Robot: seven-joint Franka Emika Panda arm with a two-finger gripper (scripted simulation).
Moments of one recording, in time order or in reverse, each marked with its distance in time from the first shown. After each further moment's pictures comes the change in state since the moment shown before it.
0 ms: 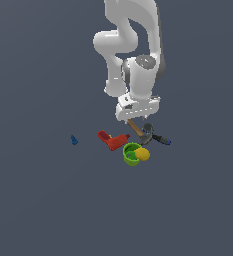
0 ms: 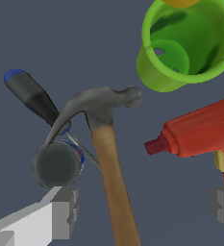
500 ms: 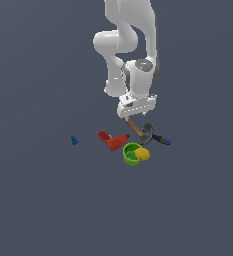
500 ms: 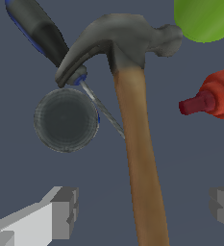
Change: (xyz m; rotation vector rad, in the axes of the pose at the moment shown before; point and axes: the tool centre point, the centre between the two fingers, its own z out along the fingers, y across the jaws) arm -0.056 -0.024 0.037 0.001 -0.012 -0.068
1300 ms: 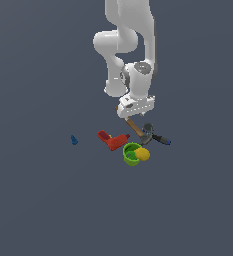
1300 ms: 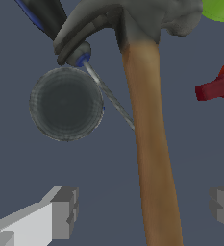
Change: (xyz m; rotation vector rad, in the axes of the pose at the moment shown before) arm -0.013 -0.006 0.017 0.002 -0.002 -0.015
